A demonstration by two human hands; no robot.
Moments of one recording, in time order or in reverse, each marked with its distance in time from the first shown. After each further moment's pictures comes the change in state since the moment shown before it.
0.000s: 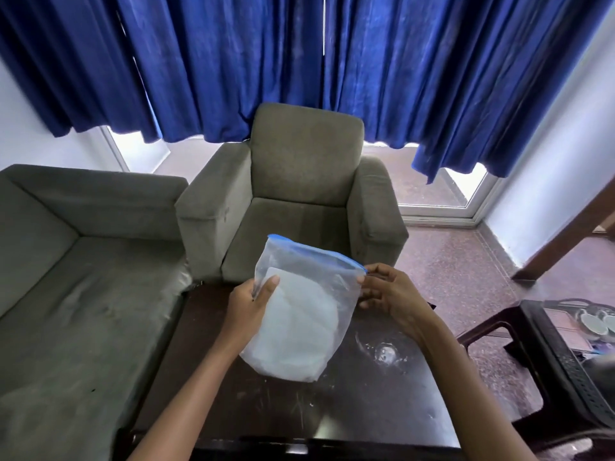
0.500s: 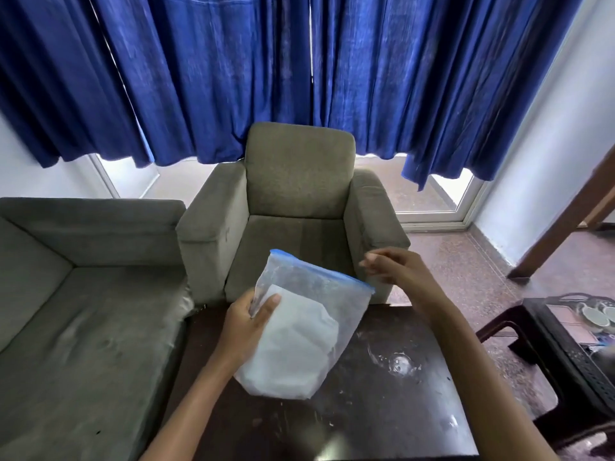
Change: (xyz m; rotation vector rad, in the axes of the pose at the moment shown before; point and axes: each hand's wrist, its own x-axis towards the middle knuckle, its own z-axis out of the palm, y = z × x) left_hand 0.011 0.007 -0.043 -0.009 -0.067 0.134; right_hand 0.008 -0.038 0.036 -0.292 0.181 -0.256
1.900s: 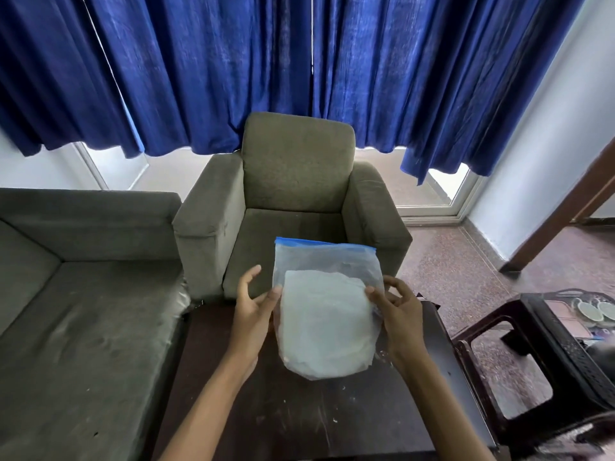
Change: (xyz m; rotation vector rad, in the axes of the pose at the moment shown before) left_hand 0.008 0.012 -0.007 -0.421 -0.014 -0.192; right_hand -0.033 0.042 0.062 0.399 0.329 0.110
